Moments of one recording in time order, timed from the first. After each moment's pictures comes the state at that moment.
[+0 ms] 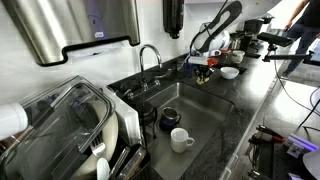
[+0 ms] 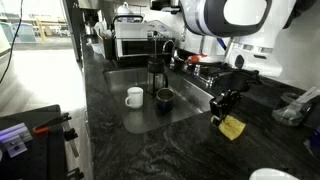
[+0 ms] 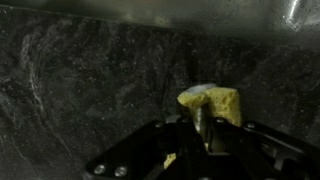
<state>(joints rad) -0.17 0.53 -0.27 -1.87 0.16 2.33 1.03</state>
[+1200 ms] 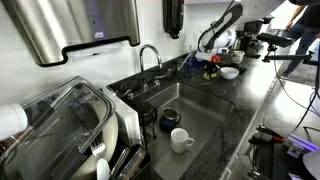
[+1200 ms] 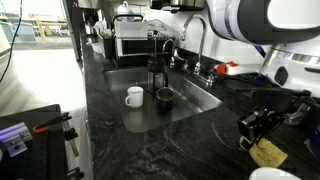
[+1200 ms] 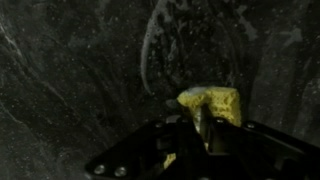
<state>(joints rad) -0.27 0.60 -0.31 -1.77 0.21 2.33 1.11</state>
